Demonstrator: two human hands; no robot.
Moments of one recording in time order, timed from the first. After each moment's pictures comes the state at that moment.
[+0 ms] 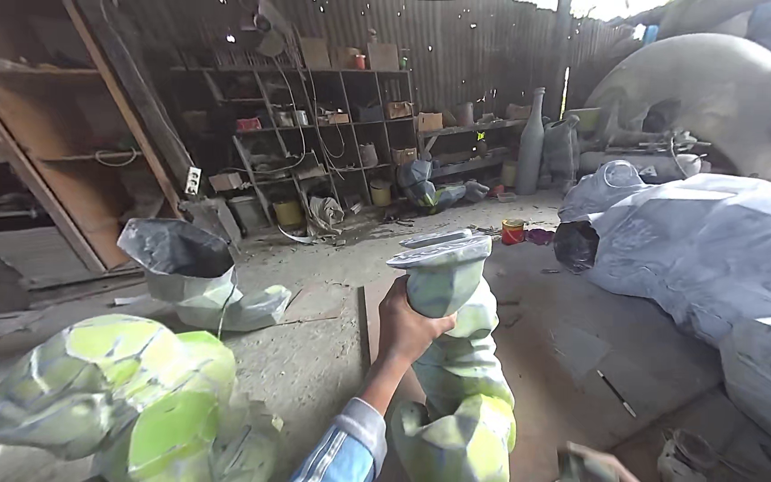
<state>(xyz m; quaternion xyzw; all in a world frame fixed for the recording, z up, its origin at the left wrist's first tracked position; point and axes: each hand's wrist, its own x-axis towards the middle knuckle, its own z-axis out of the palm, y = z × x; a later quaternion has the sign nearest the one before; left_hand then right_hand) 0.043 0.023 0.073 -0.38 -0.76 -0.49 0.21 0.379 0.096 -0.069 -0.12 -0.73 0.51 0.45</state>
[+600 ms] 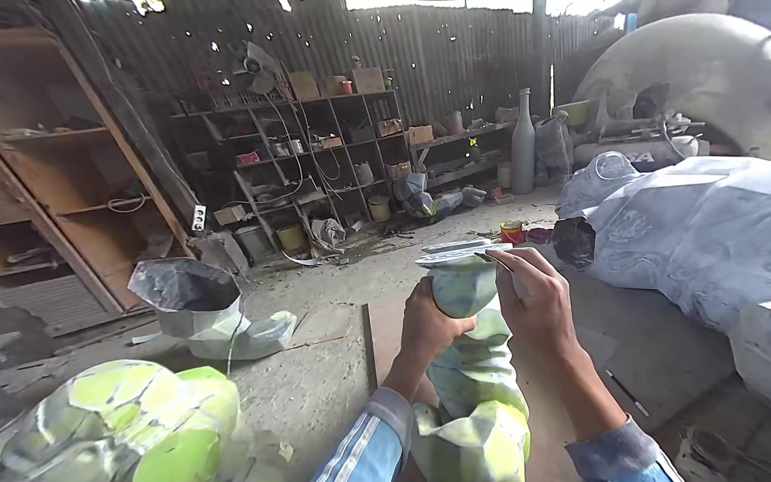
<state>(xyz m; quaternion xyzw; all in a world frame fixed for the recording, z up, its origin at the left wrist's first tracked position) 0.072 0.084 0.096 -0.41 -0.81 -0.39 0.15 0.232 0.193 0.125 -0.08 -0.77 0.13 0.62</state>
